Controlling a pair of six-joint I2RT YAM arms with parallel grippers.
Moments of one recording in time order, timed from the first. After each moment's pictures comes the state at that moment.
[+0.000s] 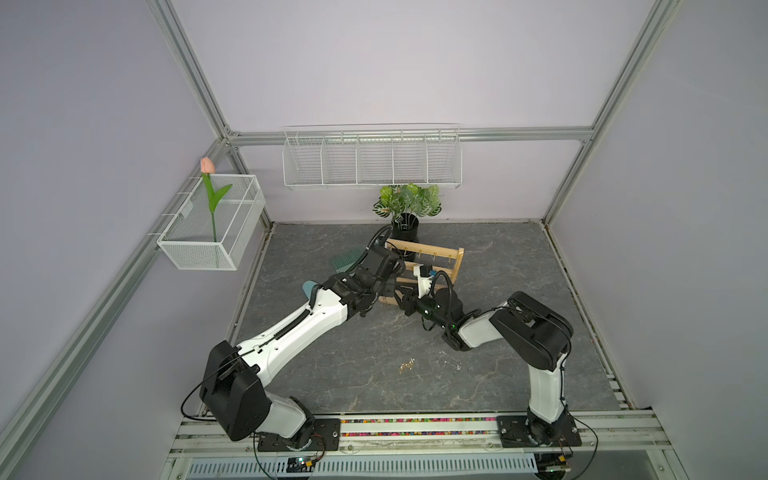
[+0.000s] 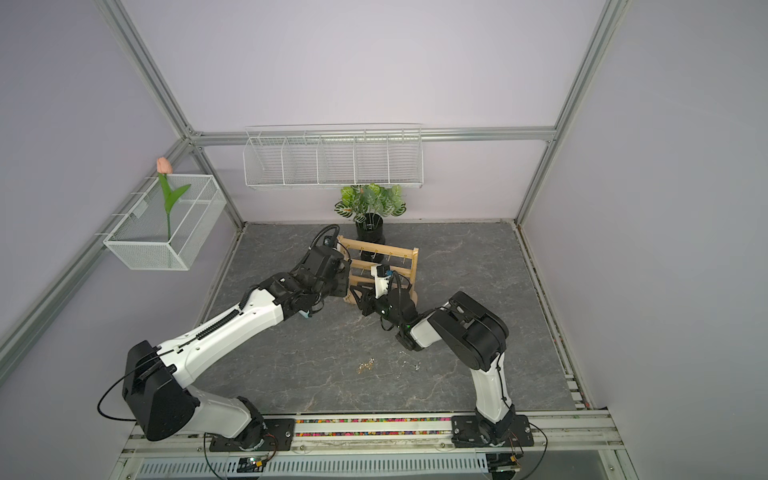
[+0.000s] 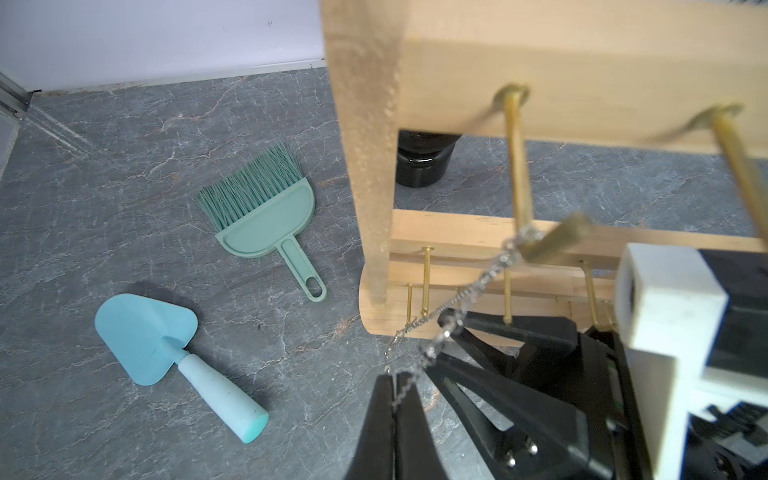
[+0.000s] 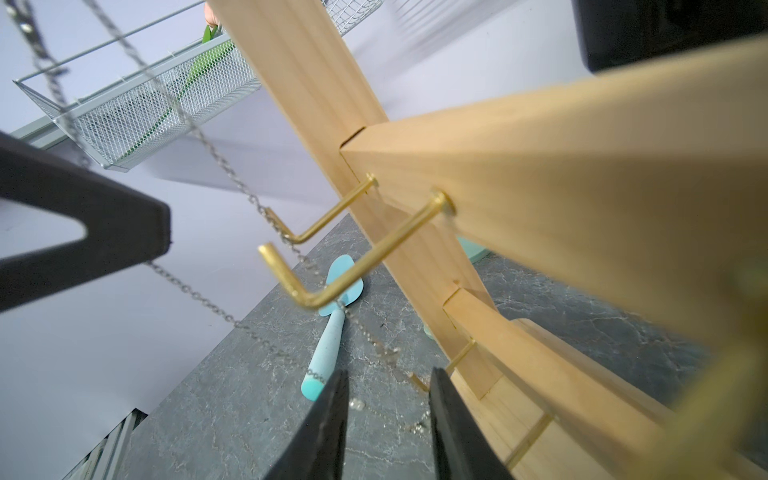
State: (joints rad) left arm -0.76 1.45 1.24 -0.58 -0.36 -0.39; right arm 0.77 1.99 0.77 1.16 -0.16 0.56
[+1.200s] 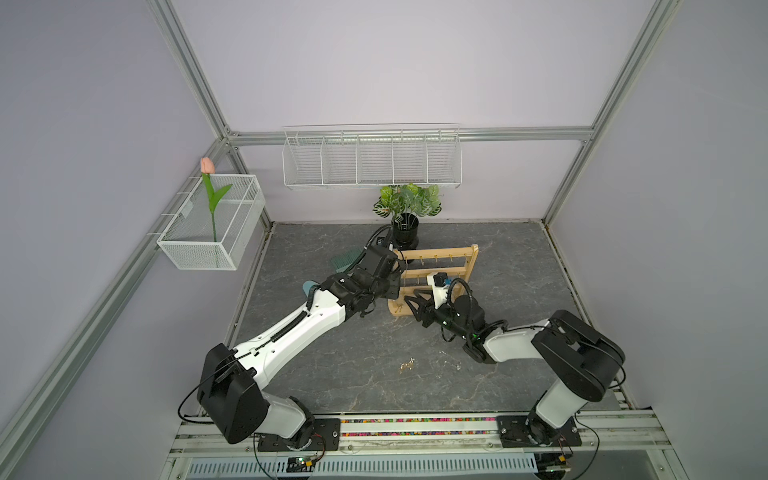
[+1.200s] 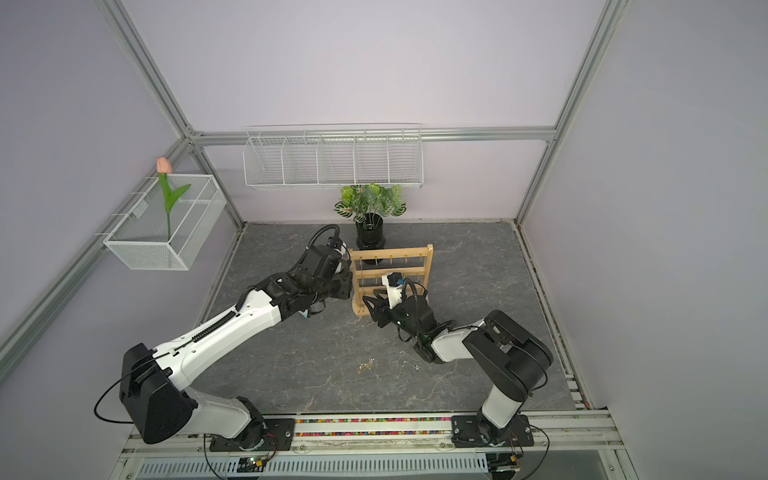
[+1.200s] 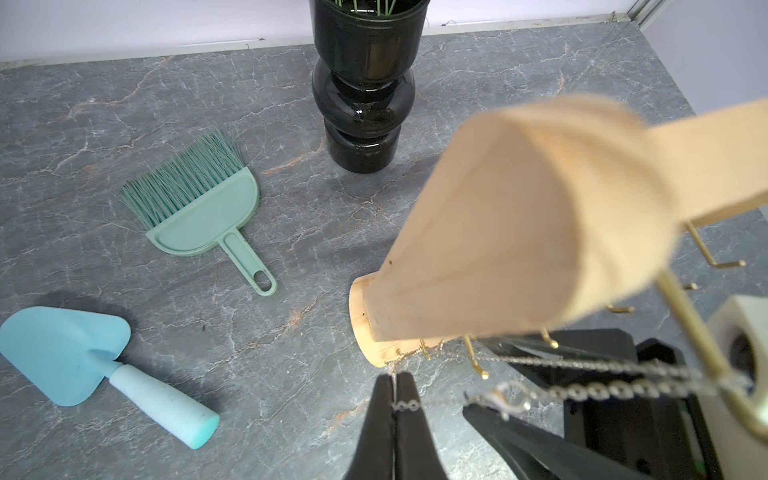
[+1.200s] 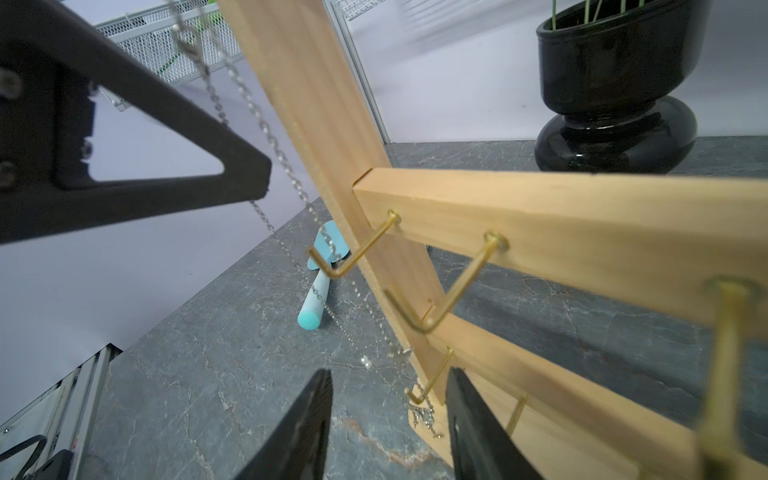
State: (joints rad) left arm -0.76 1.43 1.24 -0.57 -0.21 -0.39; right arm 0.76 1.68 0.54 1.00 -0.14 0.38
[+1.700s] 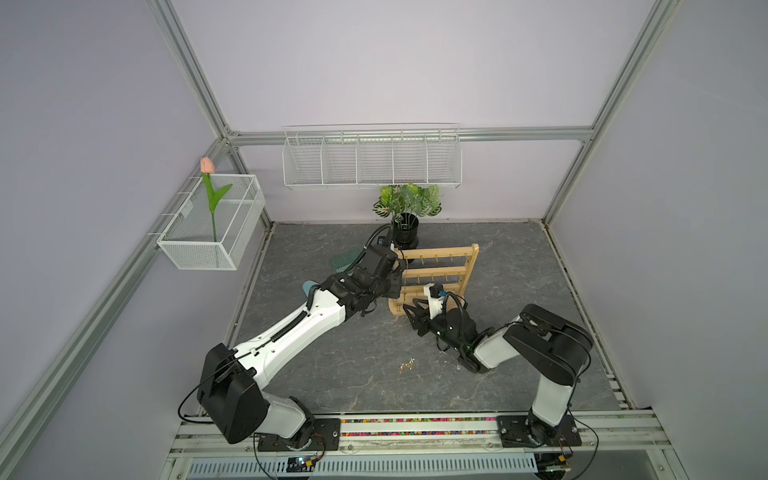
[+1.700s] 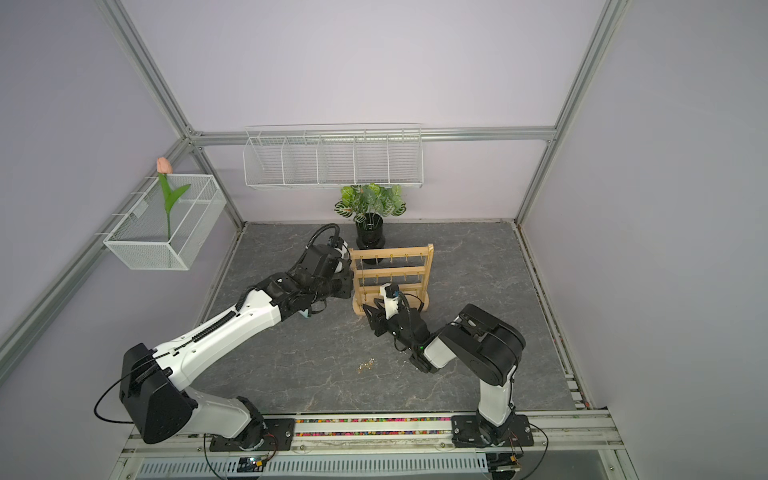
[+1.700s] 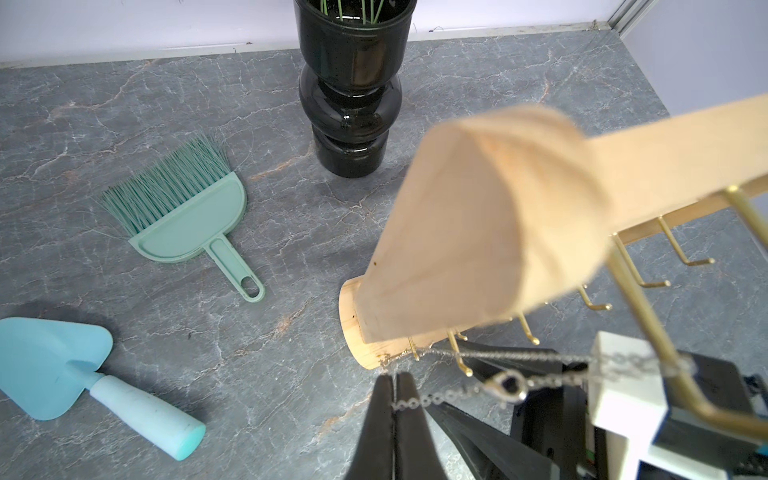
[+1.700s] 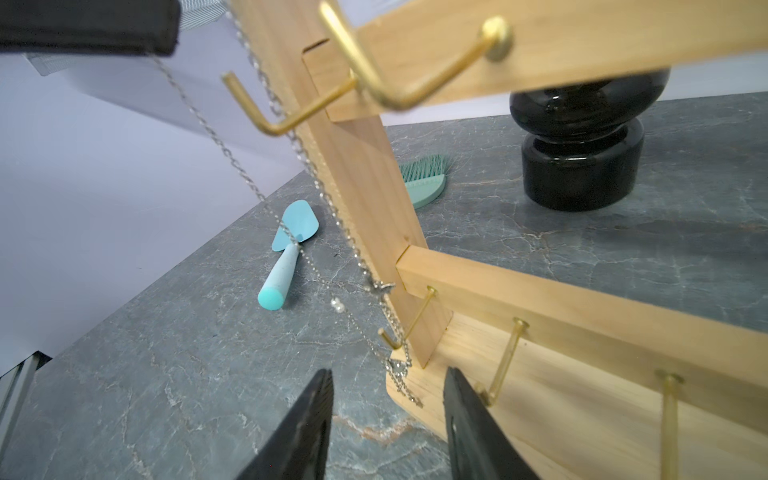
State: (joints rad) left arm -0.76 1.43 1.24 -0.55 -0.18 -0.39; right arm 0.82 1.85 0.51 1.19 0.02 0.38
